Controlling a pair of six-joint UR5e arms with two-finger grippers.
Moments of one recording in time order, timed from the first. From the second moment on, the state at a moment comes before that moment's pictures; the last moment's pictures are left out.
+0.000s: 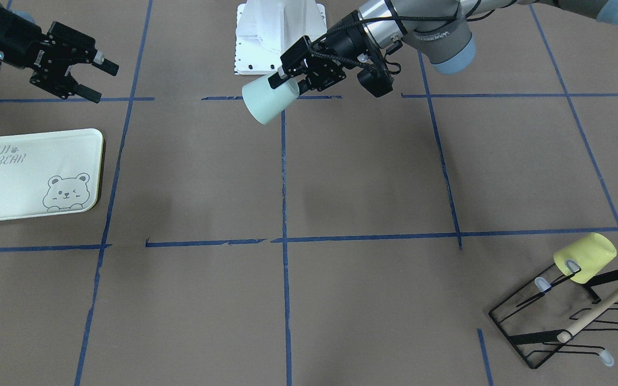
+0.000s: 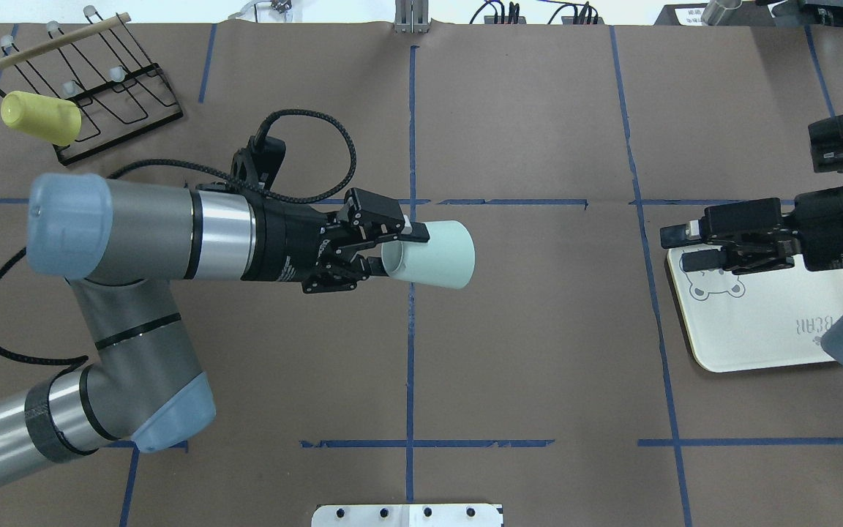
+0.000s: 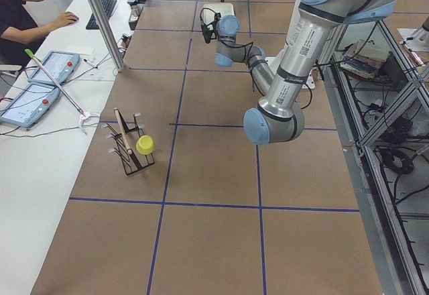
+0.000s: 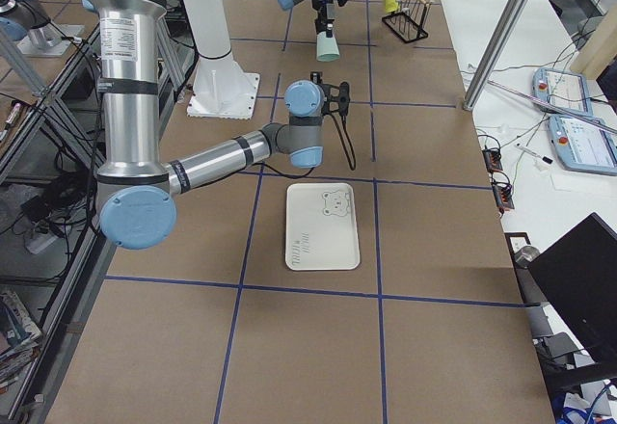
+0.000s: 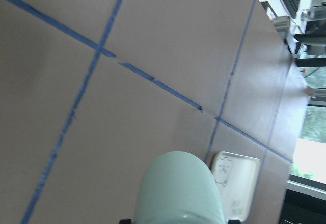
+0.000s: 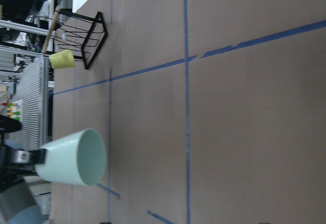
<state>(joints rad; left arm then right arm) -0.54 -2.07 -1.79 -2.73 -1.93 -1.99 0.92 -1.53 1.91 -0.15 2.38 1.76</state>
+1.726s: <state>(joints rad) -0.39 -2.09 -1.66 -3.35 -1.80 -2.12 0.57 -1.29 1.90 0.17 2.00 2.15</state>
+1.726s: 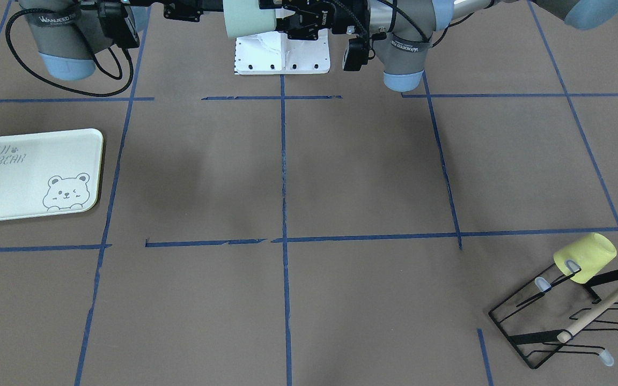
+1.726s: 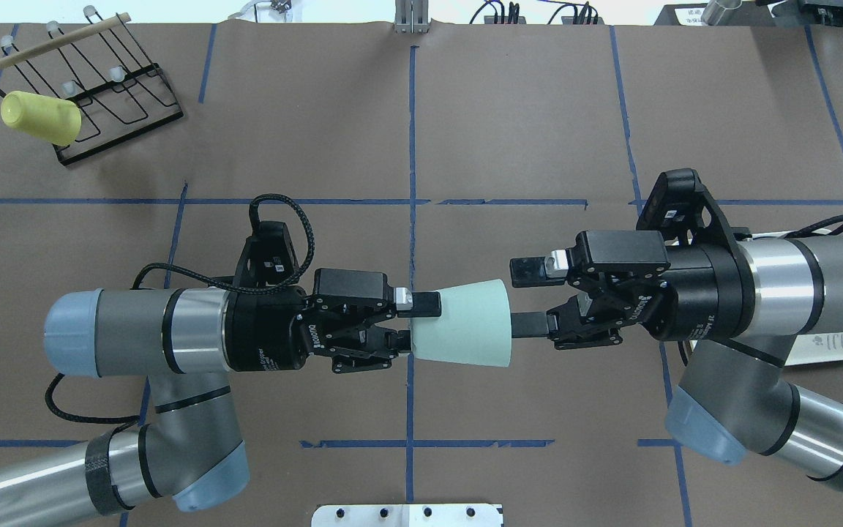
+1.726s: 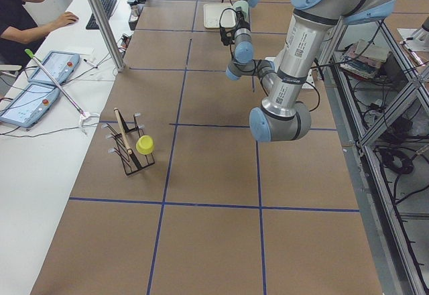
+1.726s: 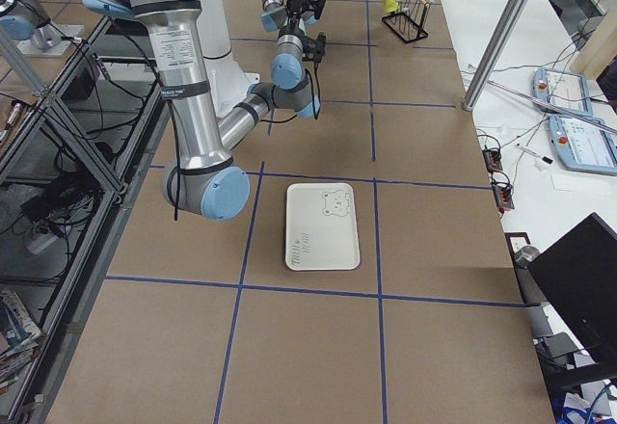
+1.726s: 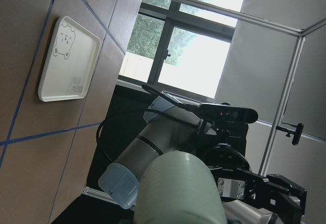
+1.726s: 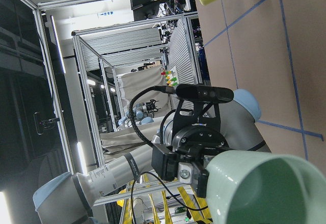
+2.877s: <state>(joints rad) -0.39 -2.09 -1.67 -3.34 -1.80 -2.12 0.53 -1.28 1.88 0.17 1.98 2.13</state>
